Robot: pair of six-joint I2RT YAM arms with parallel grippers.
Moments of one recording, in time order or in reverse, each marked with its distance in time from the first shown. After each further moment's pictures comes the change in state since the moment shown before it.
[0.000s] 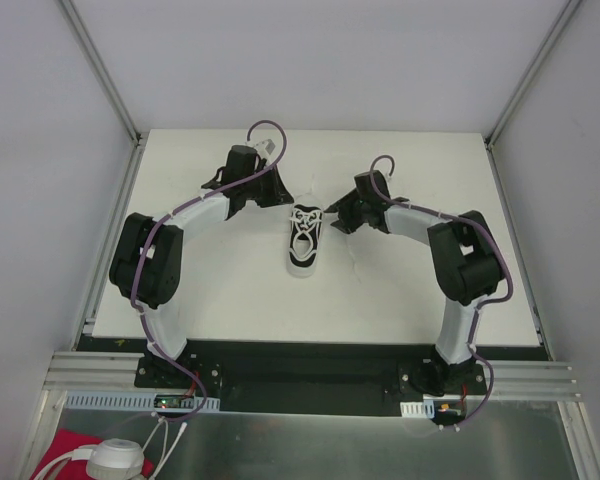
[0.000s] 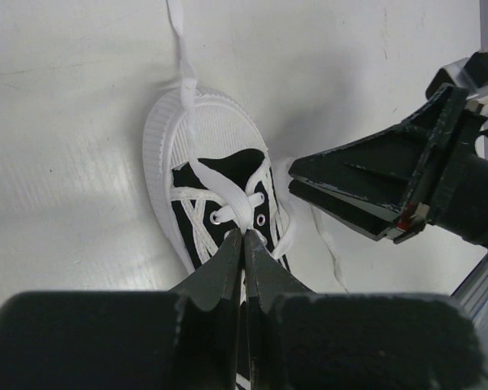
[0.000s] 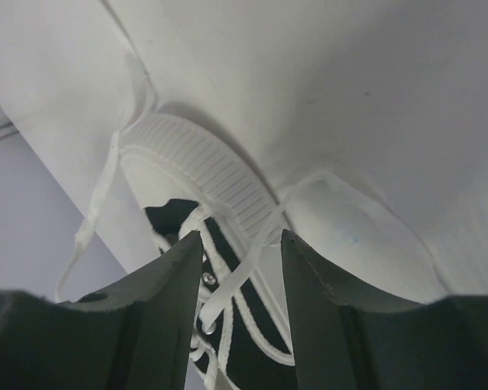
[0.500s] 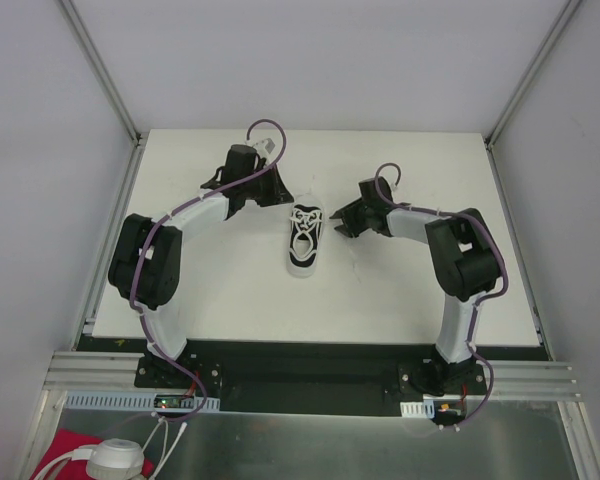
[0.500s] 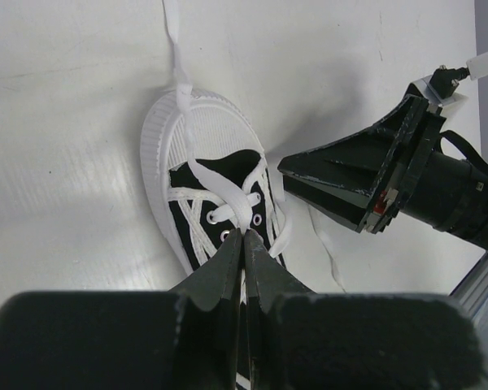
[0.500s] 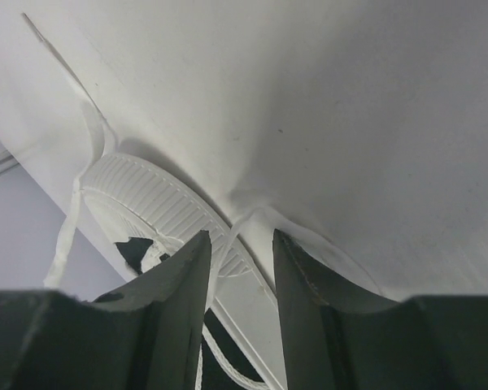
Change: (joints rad) left arm 0.000 -0.009 0.000 -0.001 0.000 0.001; right arm -0.029 0.044 -0.066 0.058 -0.015 0.089
